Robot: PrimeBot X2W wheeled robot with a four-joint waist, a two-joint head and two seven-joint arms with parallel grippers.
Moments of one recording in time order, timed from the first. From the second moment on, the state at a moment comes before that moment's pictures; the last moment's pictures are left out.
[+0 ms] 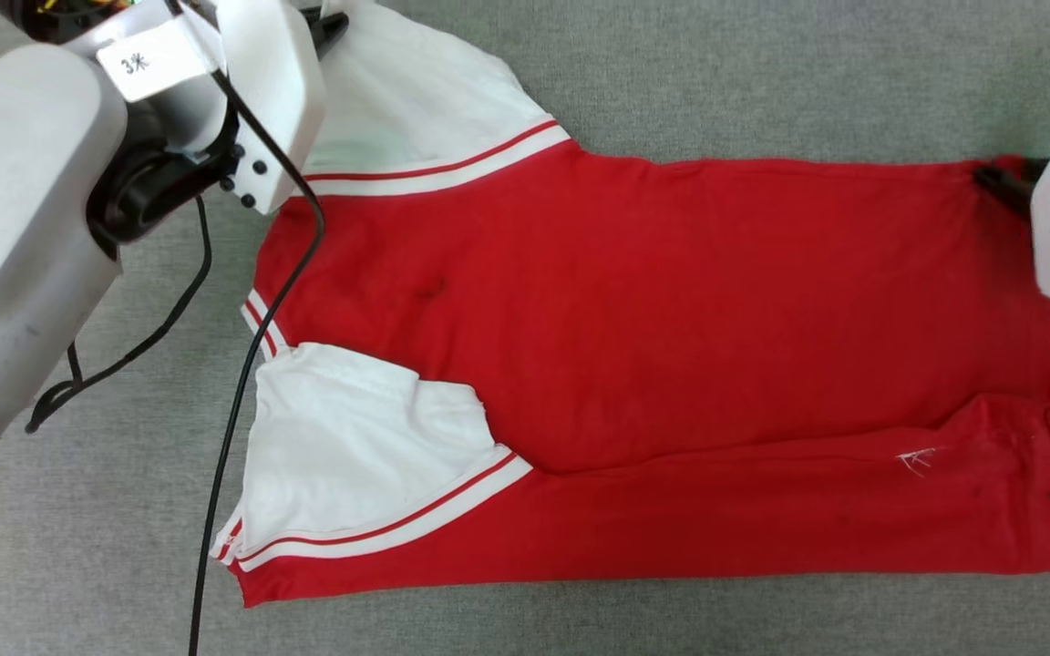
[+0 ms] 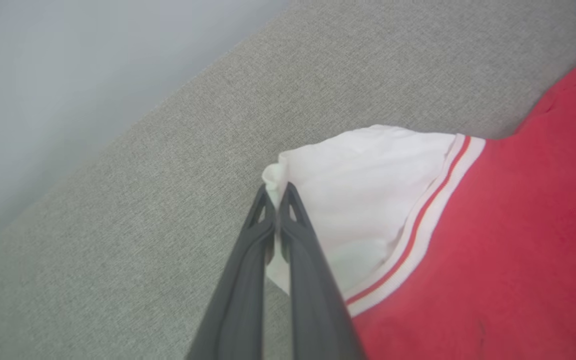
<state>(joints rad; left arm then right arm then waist) -1.27 0.64 -0.94 0.33 -0.84 -0.11 0.51 -0.92 -0.69 0.60 0.45 0.75 0.13 0.65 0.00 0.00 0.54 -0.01</state>
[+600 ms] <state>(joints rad) -1.01 0.74 -0.95 0.23 -0.91 -0.04 0.41 -0.74 -0.71 0.62 0.39 0.79 0.13 0.30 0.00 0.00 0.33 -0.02</state>
